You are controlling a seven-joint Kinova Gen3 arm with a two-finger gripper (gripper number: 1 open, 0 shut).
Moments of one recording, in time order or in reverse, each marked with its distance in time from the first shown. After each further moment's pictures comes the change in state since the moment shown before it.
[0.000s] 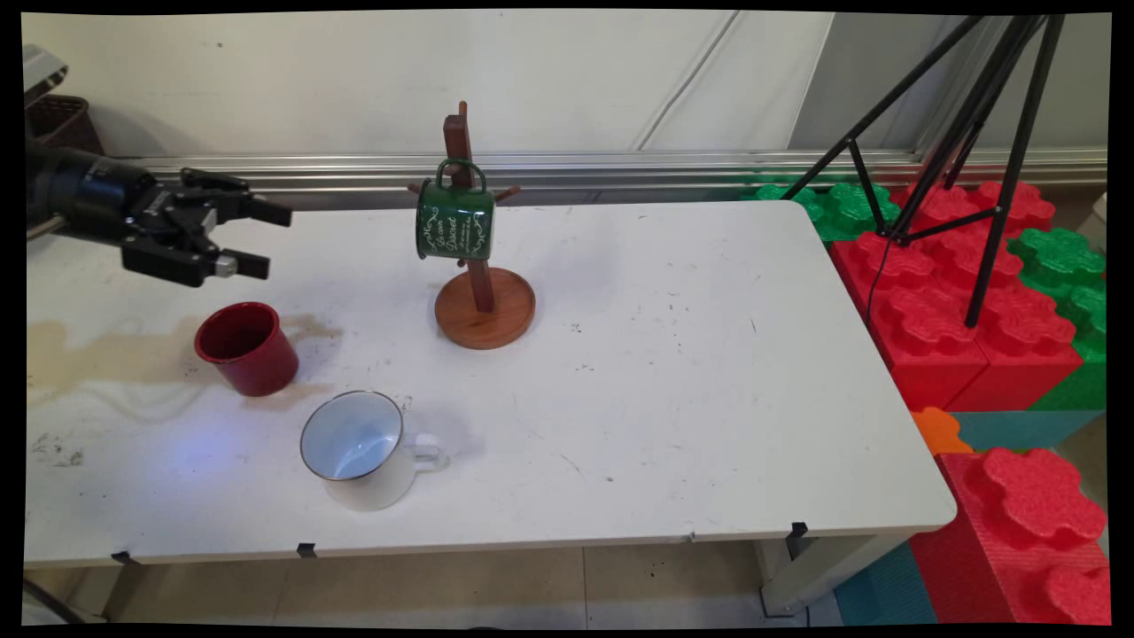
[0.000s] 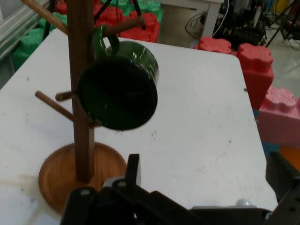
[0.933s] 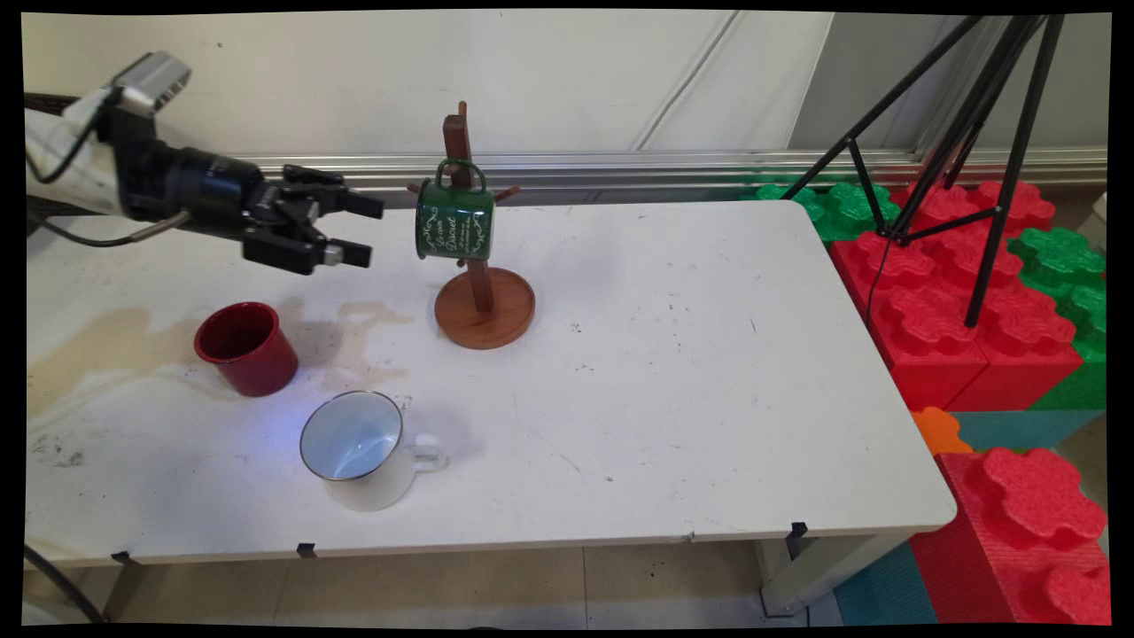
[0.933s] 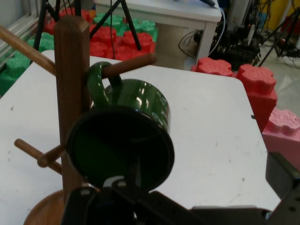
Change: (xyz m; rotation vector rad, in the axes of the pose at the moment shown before) arm 0.016 -0.022 0.084 -0.034 0.053 0.006
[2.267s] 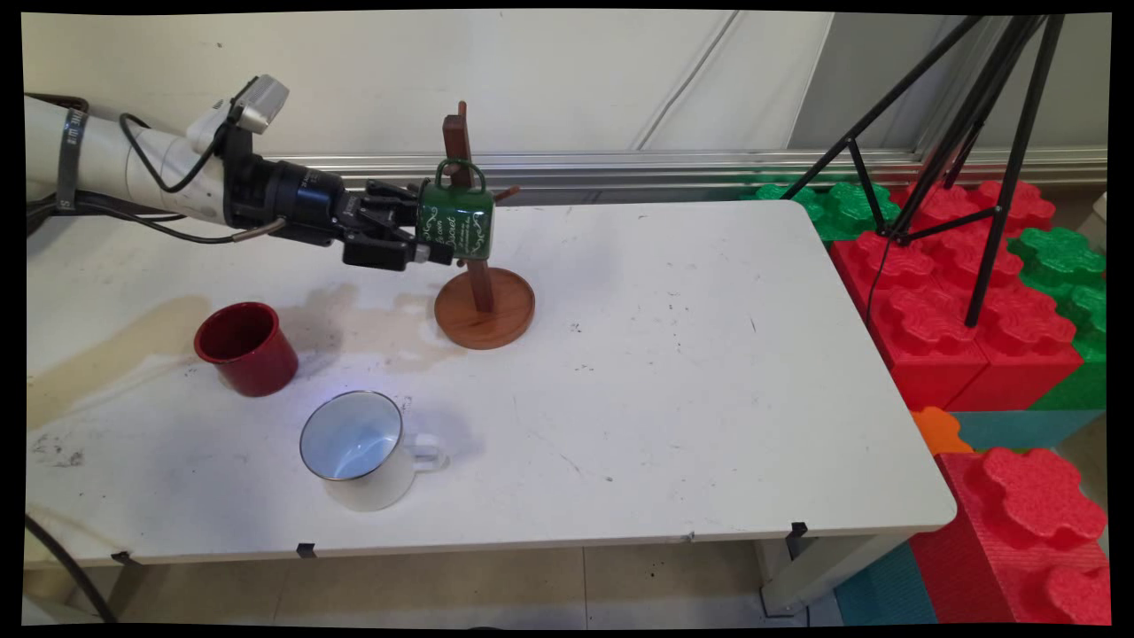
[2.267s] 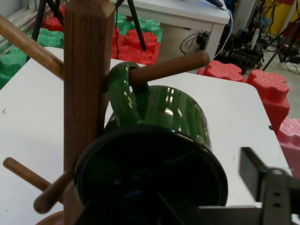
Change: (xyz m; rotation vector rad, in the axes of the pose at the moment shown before) arm -0.006 -0.029 0.070 -0.010 0.008 -0.033
